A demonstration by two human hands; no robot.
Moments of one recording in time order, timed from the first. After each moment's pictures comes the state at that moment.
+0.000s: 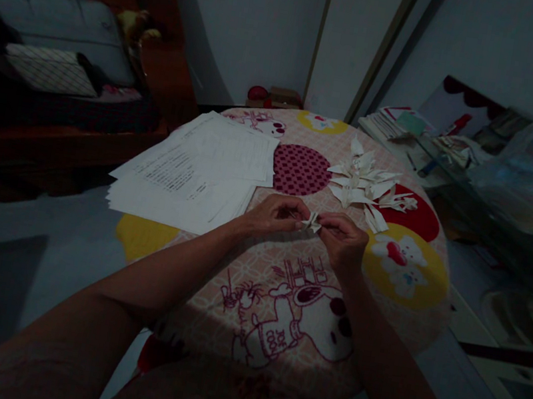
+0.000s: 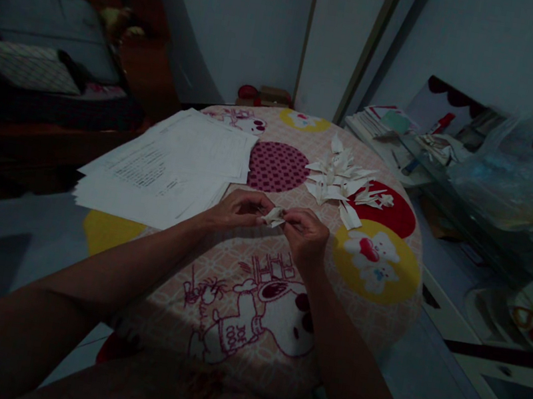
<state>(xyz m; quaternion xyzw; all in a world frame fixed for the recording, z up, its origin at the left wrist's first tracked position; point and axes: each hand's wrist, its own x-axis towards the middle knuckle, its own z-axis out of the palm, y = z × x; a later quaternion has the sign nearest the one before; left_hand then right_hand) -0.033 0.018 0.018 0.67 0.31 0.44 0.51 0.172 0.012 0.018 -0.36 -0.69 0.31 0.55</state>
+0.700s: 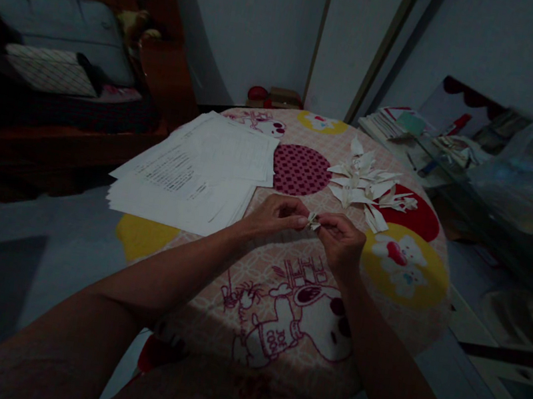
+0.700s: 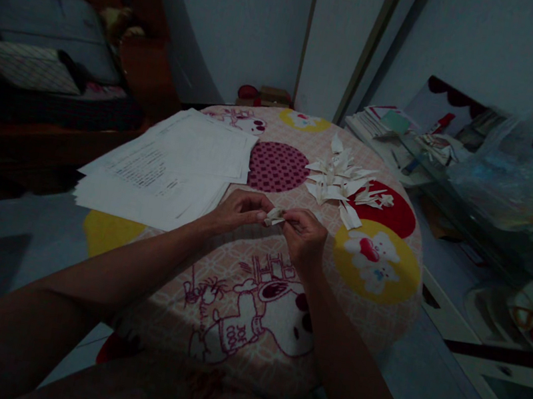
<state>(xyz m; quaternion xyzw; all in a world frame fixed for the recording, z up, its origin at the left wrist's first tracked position) -0.026 0.014 0.019 0.65 0.34 0.45 0.51 0.171 0.013 0.011 -0.38 -0.69 0.29 0.54</state>
